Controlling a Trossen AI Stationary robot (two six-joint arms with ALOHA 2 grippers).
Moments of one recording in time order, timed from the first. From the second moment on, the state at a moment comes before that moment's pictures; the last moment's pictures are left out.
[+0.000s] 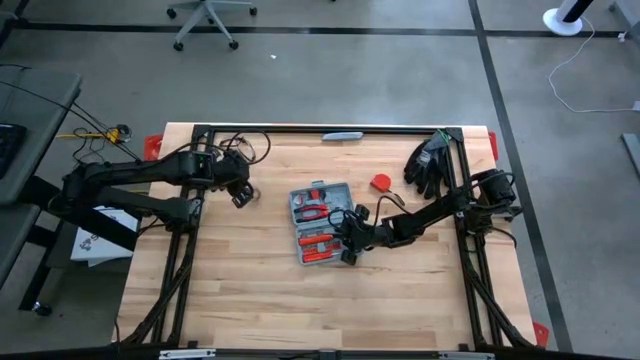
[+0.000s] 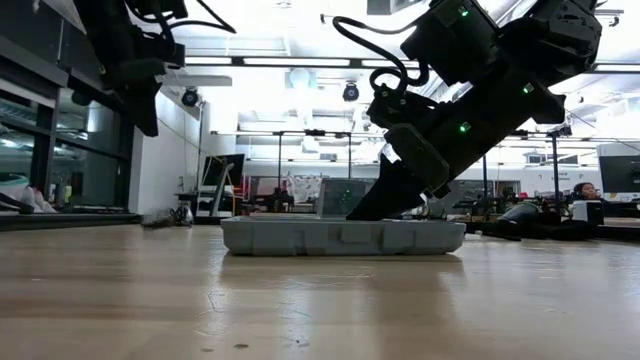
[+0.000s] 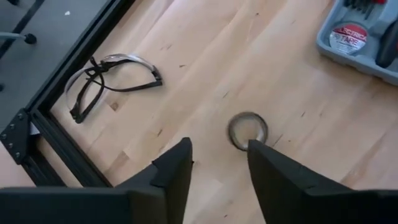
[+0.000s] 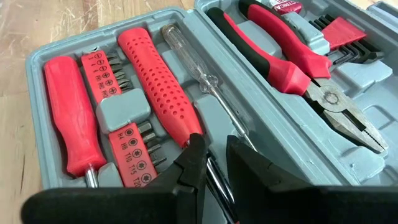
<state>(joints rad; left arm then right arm) 0.20 1.02 0.86 -1.05 -0.43 -0.38 0.22 1.85 0.77 0.33 0.37 0.34</state>
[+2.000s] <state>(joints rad) 0.04 1.80 0.88 -0.17 -0.39 -0.20 0.22 1.86 0.77 0.36 0.37 0.31</state>
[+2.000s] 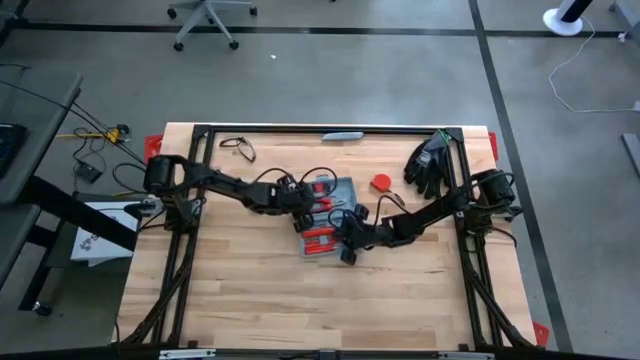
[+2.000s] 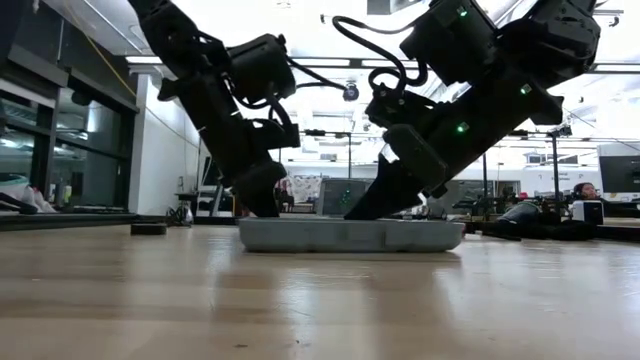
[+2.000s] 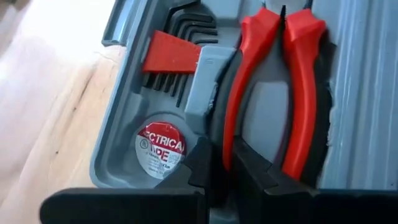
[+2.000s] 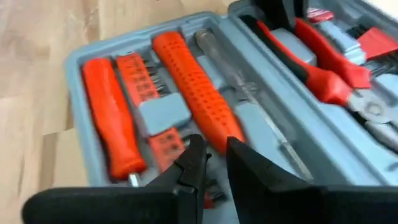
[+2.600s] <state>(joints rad) -0.03 1.44 0.89 -0.25 -0.44 -0.13 0.22 1.85 0.77 0.33 0.39 0.33</state>
